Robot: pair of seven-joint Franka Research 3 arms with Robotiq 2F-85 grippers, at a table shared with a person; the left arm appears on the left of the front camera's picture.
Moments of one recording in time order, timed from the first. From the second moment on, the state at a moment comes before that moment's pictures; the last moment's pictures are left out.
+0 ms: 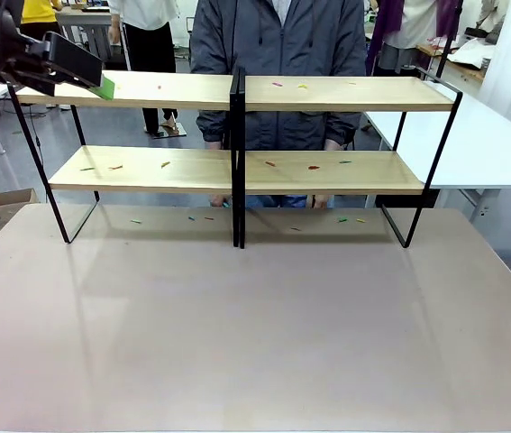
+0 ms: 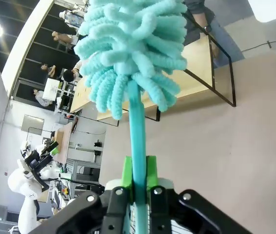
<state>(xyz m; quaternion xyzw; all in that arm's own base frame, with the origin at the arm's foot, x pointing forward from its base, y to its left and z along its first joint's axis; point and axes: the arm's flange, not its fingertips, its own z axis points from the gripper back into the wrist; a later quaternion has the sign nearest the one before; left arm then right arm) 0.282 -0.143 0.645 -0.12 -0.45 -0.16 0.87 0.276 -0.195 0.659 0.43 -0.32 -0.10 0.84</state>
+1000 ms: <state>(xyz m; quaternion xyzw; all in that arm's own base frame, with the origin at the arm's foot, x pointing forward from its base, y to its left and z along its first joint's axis) 0.282 -0.143 0.645 -0.12 -0.45 -0.16 0.87 0.256 -0.153 0.637 0.37 -0.25 -0.02 0.90</state>
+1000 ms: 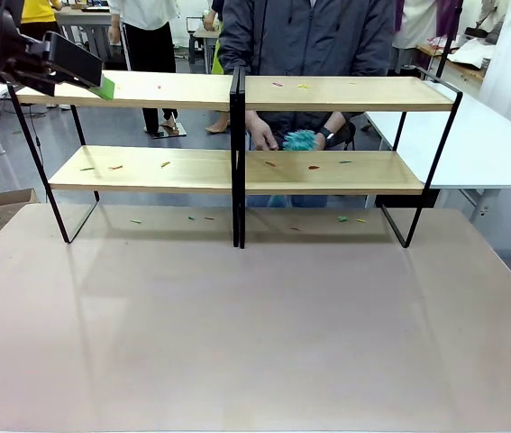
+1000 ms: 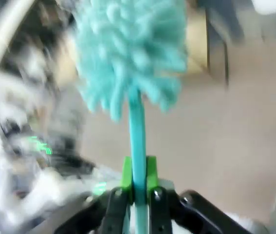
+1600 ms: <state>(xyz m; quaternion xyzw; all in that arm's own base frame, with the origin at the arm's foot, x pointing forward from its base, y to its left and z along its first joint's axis) 0.282 -0.143 0.645 -0.12 -0.45 -0.16 0.87 0.174 0.004 0.540 0.17 -0.02 0.27 0.95</state>
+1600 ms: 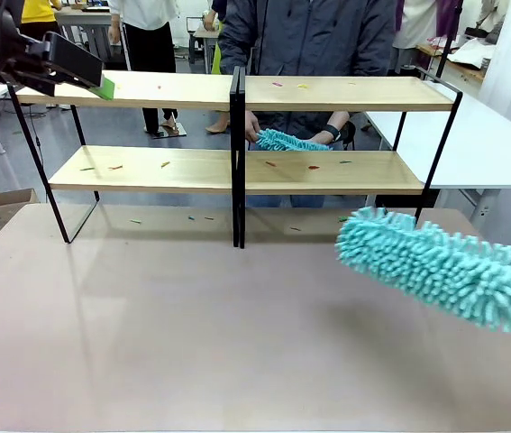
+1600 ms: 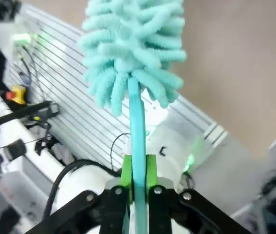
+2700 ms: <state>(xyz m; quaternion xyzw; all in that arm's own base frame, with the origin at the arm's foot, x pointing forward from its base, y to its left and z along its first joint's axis) 0.282 -0.142 0.645 -0.12 -0.45 -0.16 0.87 0.308 0.144 0.425 0.12 0.02 0.24 0.96</state>
